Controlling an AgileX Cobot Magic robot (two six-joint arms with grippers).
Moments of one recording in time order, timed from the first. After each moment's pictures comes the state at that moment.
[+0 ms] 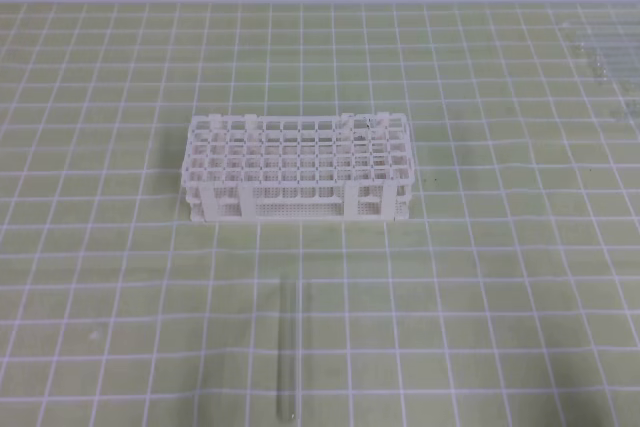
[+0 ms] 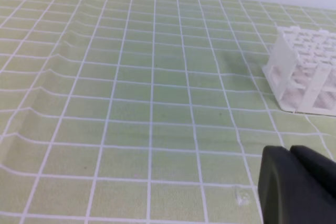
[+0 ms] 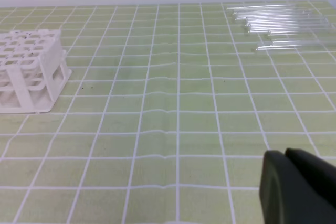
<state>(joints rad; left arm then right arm) -0.08 -0.04 0.01 -0.13 0.28 0.06 0.04 0.00 0.00 0.15 0.30 -0.06</state>
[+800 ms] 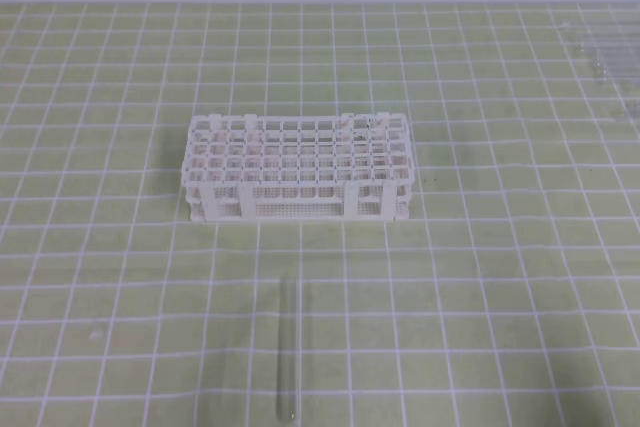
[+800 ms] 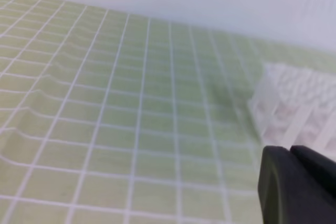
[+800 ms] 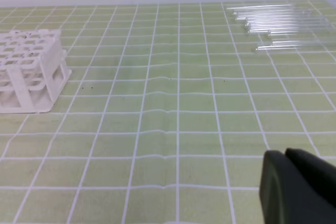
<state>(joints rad) -0.08 -0.03 0.01 -0.24 0.20 0.03 0.04 0.00 0.00 0.15 0.29 -0.06</state>
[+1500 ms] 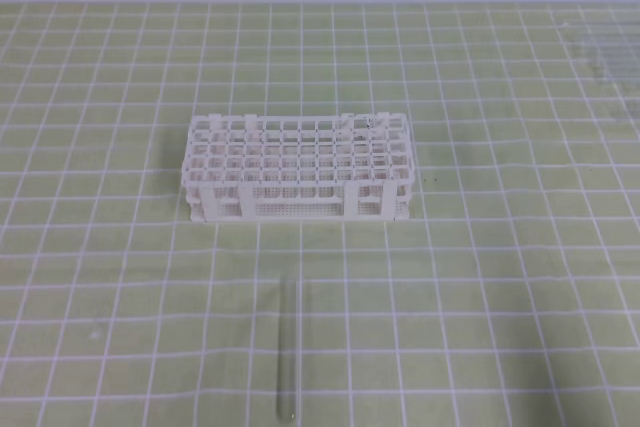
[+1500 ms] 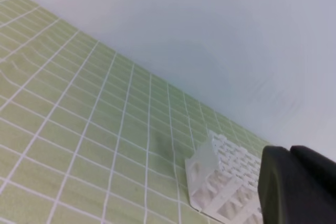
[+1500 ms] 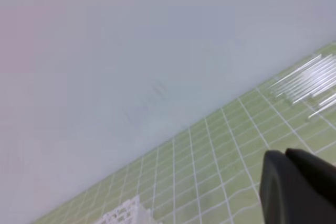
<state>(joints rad) -0.08 -0.02 0.00 -0.54 0.10 0.01 0.04 0.00 0.00 0.68 0.05 -0.06</state>
